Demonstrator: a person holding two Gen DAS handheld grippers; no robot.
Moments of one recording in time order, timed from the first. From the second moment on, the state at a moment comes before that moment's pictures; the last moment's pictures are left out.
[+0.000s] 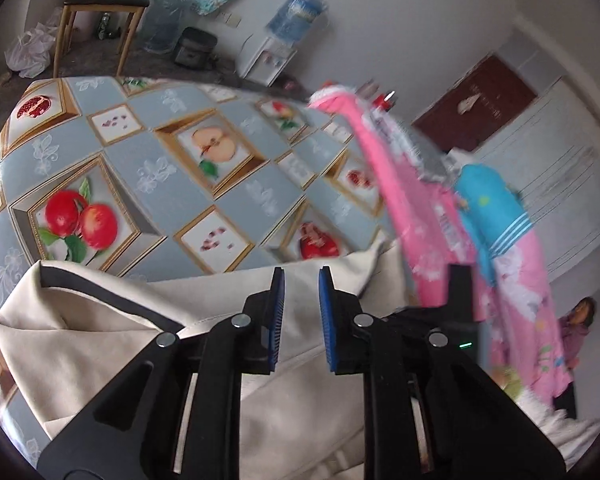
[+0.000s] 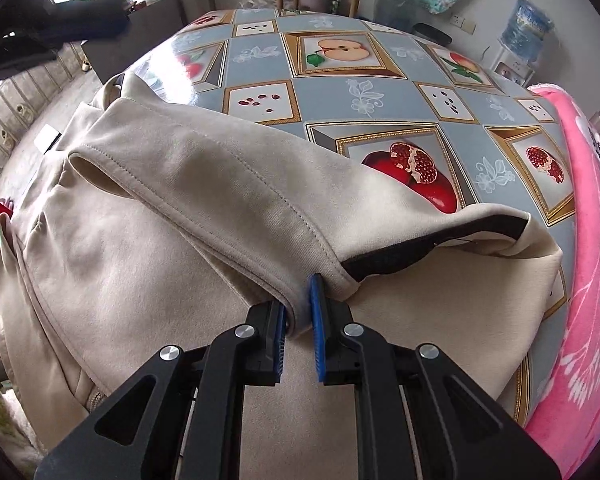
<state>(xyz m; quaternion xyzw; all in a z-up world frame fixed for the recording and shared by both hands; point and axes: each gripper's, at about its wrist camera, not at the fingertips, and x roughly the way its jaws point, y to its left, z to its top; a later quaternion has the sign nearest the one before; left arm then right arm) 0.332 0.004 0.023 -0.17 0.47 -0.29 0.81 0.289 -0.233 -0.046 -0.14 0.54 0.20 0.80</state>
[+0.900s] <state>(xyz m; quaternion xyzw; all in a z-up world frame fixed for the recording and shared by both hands) 0.322 0.011 -0.028 -0.12 0.54 -0.24 0.80 0.311 -0.260 -0.017 0.06 0.55 0.26 0.79</state>
